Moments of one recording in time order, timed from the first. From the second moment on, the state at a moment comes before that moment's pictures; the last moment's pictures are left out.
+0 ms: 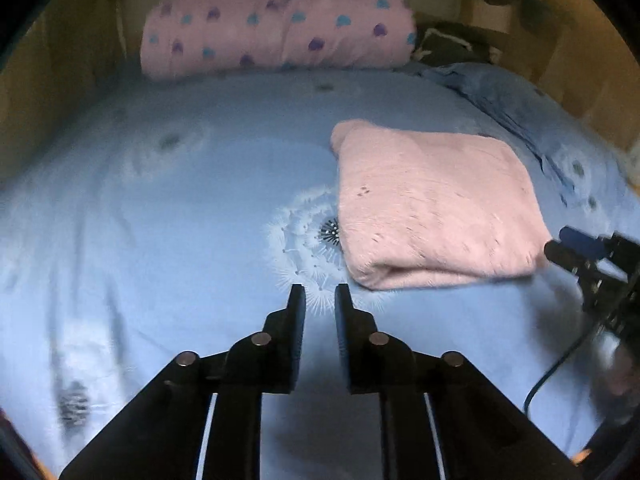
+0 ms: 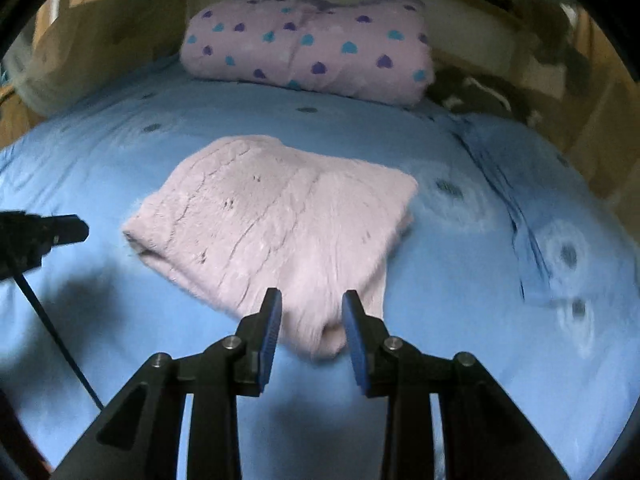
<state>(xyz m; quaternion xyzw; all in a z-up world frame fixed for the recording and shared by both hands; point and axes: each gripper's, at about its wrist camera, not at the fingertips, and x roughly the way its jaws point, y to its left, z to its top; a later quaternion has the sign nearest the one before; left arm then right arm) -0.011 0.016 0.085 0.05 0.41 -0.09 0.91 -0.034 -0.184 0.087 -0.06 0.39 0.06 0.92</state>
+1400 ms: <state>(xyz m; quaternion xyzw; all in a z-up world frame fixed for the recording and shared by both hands) -0.011 -0.037 0.013 0.03 0.47 -0.06 0.88 -0.033 -0.233 0.006 0.01 0.48 -0.01 0.88</state>
